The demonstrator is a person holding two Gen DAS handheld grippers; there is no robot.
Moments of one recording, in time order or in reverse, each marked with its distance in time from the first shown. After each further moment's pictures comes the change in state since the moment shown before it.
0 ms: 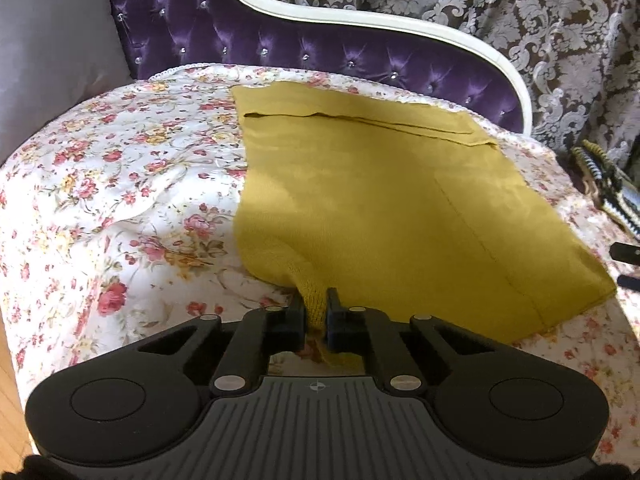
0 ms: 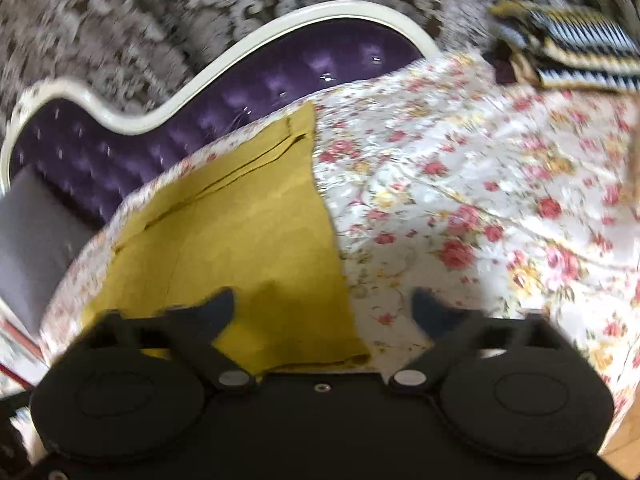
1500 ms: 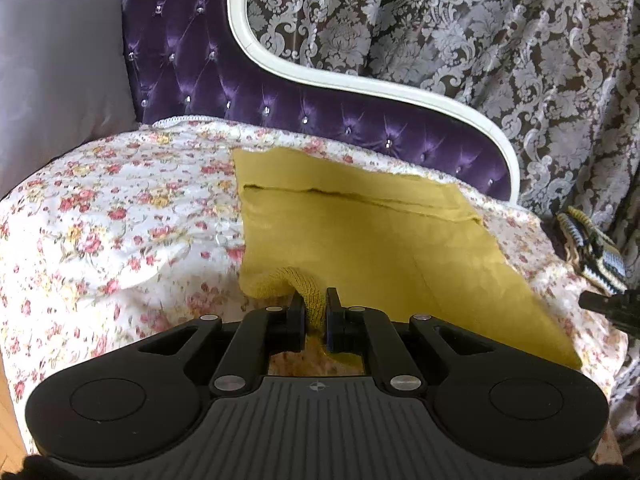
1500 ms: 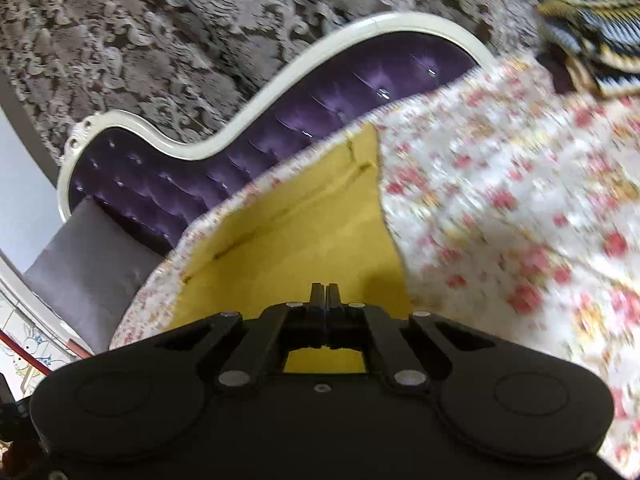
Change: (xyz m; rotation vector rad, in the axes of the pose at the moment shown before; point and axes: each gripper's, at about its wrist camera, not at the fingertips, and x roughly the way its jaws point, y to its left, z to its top) left arm -0.028 0.005 0.039 -0.065 -0.158 -0.034; right arm 0.000 0.013 0.042 0.016 -0.027 0.220
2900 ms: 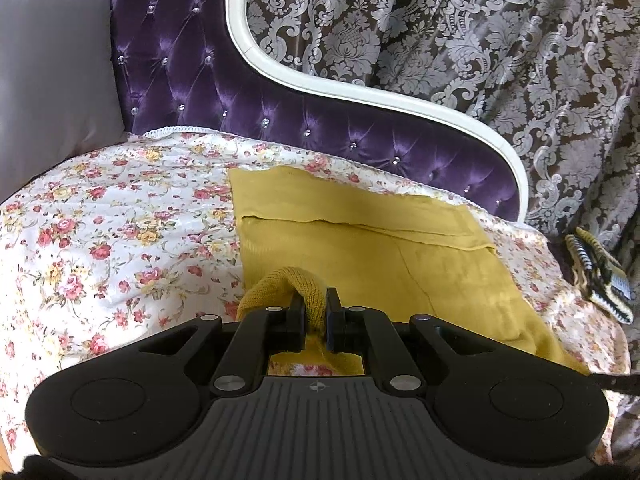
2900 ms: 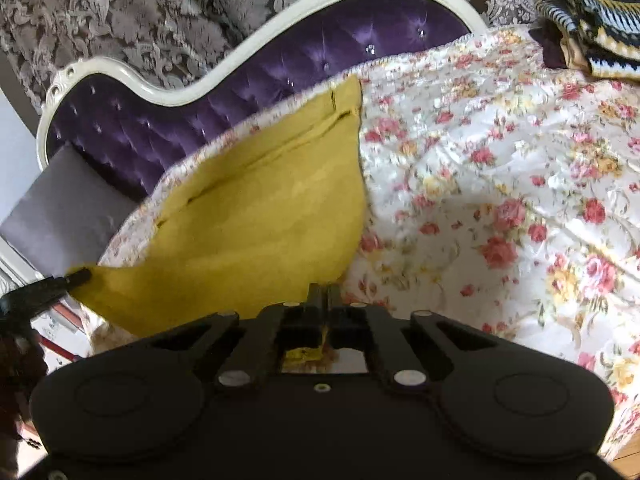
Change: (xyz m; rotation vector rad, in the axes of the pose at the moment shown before) left arm 0.035 0.017 0.038 -0.013 0.002 -0.019; right arm -0.006 -0.002 -0.024 -0.053 0.124 -0.097
